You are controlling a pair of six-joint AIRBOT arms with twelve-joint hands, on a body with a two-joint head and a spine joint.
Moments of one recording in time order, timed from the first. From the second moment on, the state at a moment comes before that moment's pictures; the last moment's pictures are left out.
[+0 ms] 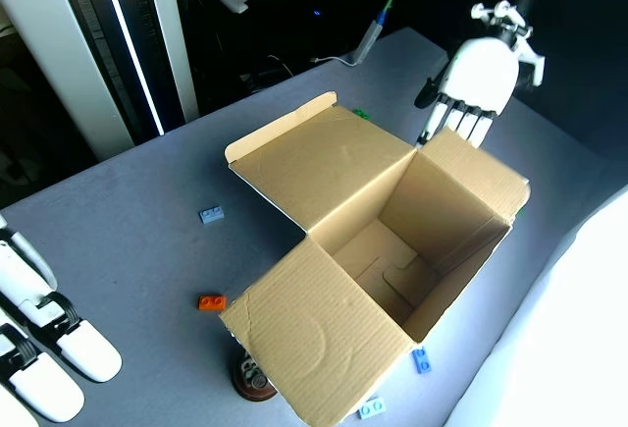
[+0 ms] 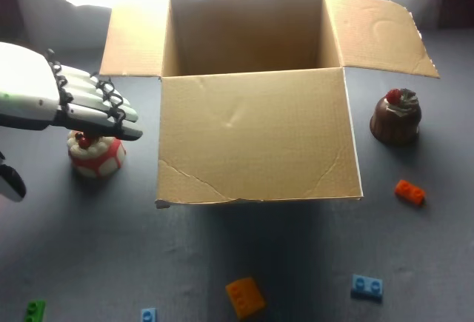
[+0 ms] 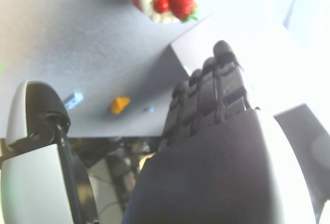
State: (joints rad) left arm 0.31 -1.05 1.72 1.81 -0.99 -0.44; right arm -0.34 -0.39 0.61 0.73 0.55 -1.98
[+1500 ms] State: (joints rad) left arm 0.43 -1.27 1.97 1.71 -0.88 -0.45; right arm -0.34 -0.40 0.61 0.73 0.56 -1.99
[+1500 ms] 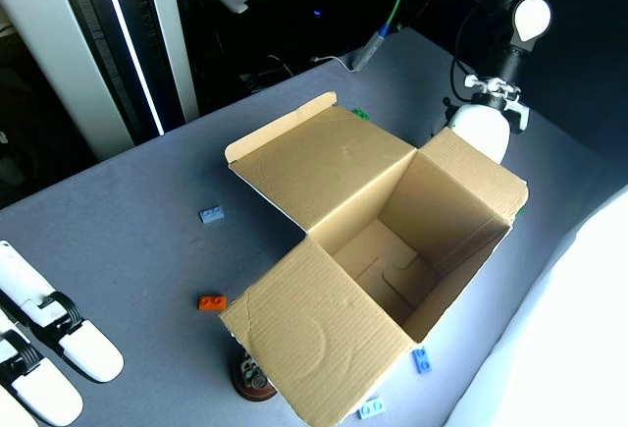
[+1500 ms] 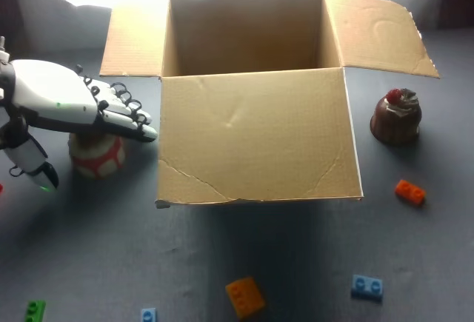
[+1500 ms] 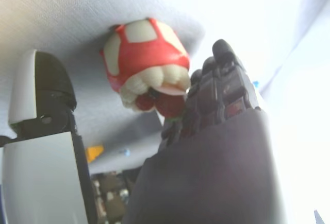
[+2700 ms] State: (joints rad) left arm 0.43 -1.28 1.98 1.72 -0.91 -0.45; right arm -0.34 -0.40 0.61 0.73 0.57 -1.99
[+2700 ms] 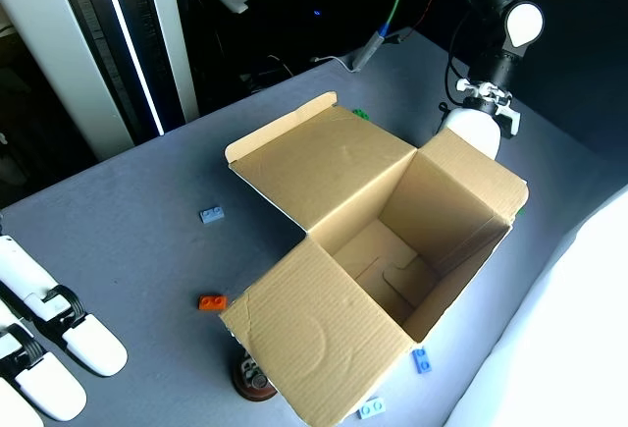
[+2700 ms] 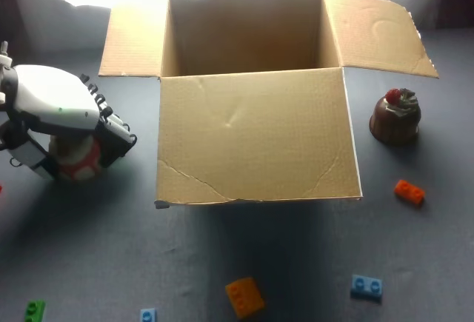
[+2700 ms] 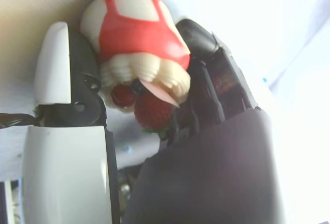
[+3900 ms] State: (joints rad) left arm 0.01 -1.25 2.19 1.95 -1.09 -0.54; right arm -0.35 -0.40 0.61 0.73 0.57 -1.99
